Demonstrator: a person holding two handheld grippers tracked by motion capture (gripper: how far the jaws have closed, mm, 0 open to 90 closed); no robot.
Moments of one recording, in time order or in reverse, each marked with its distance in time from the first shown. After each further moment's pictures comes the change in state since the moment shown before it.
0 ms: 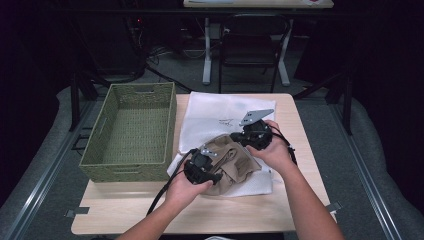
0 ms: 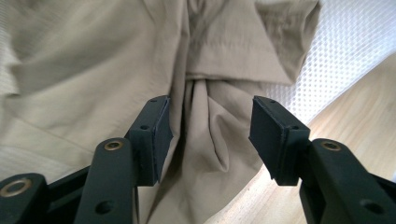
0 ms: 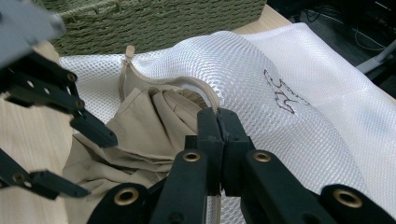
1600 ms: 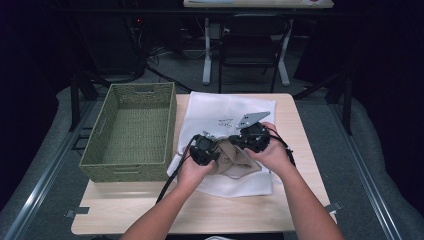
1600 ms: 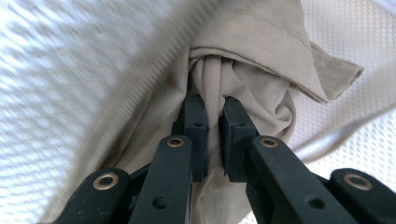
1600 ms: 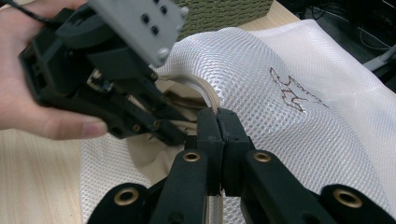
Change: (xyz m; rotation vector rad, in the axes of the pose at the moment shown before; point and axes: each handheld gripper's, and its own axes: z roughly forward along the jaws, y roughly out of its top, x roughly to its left) left arm 0.042 0.036 0.034 -0.064 0.105 -0.110; right arm 0.008 0.000 0.003 0.021 0.010 -0.026
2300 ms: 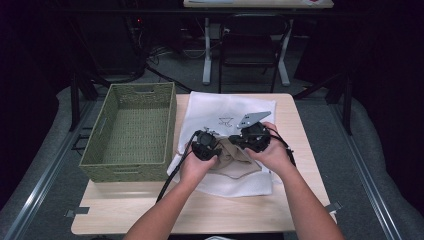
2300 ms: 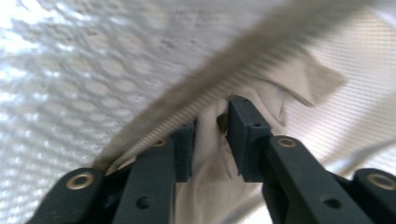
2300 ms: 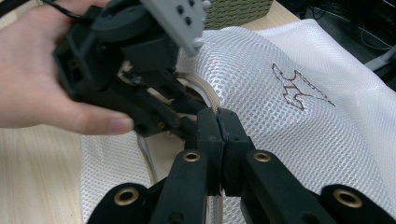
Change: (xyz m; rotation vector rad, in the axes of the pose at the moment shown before) left arm 0.001 0.008 0.003 -0.020 0.007 -0.011; right arm -0.002 -0.001 -0.001 -0.004 0.000 0.008
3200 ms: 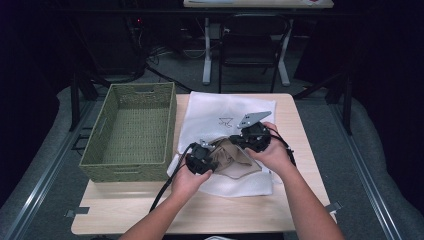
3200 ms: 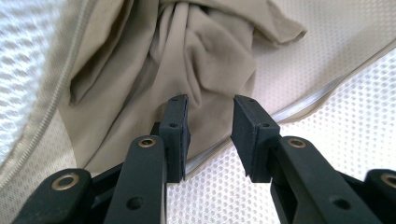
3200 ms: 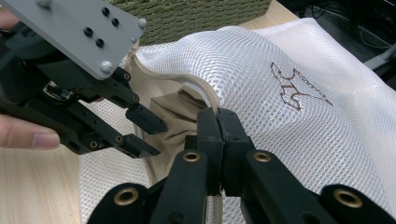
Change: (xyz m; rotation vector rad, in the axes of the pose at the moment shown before) left arm -0.008 -0.035 -0.017 0.023 -0.035 0.047; right arm -0.001 -0.001 0.000 0.002 0.002 0.006
